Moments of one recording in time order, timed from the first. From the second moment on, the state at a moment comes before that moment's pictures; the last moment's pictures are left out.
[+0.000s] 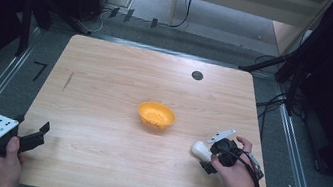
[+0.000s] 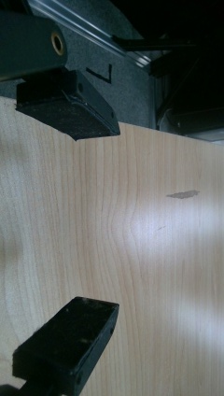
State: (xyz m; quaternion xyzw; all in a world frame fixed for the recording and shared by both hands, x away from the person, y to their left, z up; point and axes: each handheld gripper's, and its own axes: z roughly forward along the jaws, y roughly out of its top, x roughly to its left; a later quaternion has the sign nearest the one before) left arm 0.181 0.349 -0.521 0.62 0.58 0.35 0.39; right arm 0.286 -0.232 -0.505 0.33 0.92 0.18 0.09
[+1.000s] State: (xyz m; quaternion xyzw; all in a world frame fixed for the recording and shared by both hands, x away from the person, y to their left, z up) left arm 0.181 0.349 -0.521 0.62 0.58 0.35 0.39; right arm 0.302 -0.217 -0.508 0.34 0.92 0.17 0.05
